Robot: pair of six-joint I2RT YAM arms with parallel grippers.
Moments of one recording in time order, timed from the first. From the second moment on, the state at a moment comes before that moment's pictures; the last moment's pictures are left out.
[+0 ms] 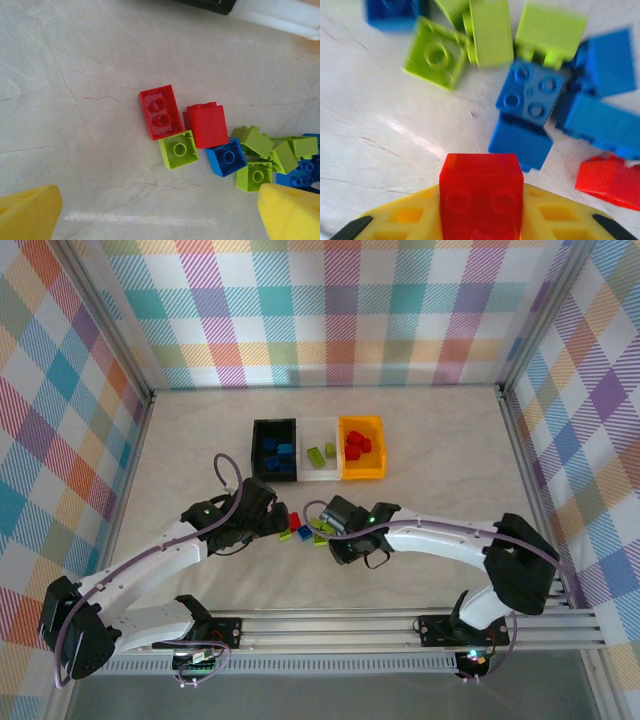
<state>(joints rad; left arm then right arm) -0.71 1.11 0.83 -0.79 -0.25 -0.87 1.00 1.51 0.99 -0.68 0.07 0.46</state>
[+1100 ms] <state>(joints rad) -0.71 1.06 0.79 -0.80 -0.24 -0.88 0.51 1.83 1.50 -0.69 0.05 0.42</state>
